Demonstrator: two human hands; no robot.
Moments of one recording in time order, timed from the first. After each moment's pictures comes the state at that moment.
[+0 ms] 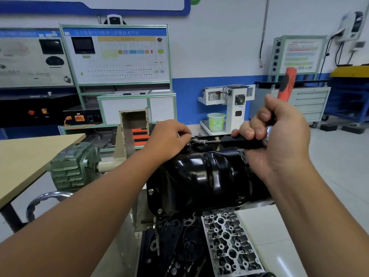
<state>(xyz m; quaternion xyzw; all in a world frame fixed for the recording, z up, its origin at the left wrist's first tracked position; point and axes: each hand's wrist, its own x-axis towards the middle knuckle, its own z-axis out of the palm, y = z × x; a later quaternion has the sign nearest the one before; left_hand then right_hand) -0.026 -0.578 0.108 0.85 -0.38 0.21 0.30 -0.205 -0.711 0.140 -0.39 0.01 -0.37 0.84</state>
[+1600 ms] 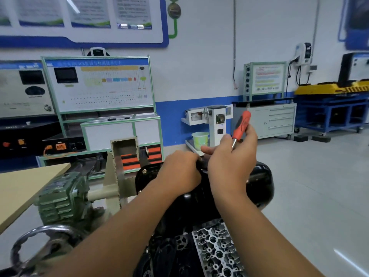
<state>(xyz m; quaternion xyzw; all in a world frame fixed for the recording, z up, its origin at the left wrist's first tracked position) -0.098 -0.602 0.112 0.84 -0.46 0.23 0.18 -0.201 -0.663 0.131 -0.53 0.18 -0.60 0.57</state>
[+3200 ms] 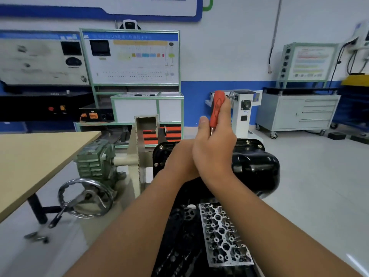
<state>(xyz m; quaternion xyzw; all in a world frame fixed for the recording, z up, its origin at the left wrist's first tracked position) -0.143 -0.583 0.108 0.81 -0.40 0.18 0.39 -0.202 -0.640 0.138 -0.71 0.08 -0.51 0.47</state>
